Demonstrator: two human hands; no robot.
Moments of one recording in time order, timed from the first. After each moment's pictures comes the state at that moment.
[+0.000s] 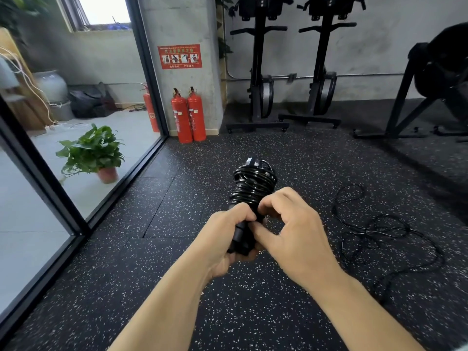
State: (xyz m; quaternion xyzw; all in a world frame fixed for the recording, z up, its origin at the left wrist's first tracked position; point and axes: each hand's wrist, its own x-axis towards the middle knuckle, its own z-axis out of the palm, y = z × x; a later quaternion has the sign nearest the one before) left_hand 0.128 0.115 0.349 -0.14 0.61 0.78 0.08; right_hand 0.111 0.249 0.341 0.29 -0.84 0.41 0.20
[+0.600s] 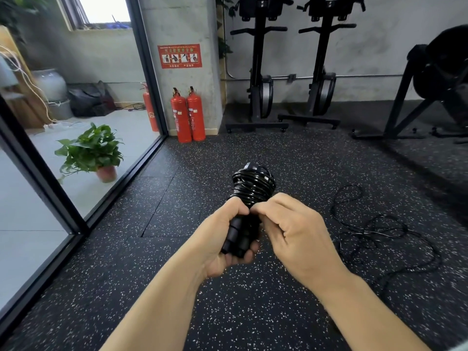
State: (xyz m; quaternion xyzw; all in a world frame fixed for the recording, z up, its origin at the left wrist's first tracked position) left_hand 0.132 0.111 0.357 -0.17 0.58 0.78 0.13; right_hand 0.106 0.256 0.341 0.37 -0.82 0.35 0.26
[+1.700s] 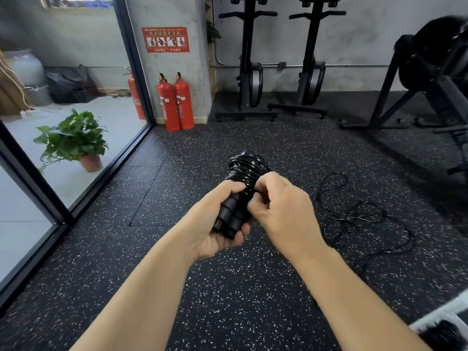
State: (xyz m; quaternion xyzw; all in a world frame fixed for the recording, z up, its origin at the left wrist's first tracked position) left_hand 0.130 0.119 0.360 -0.16 0.55 0.80 0.19; right_hand 0.103 0.260 0.344 0.27 -0.87 0.34 0.23
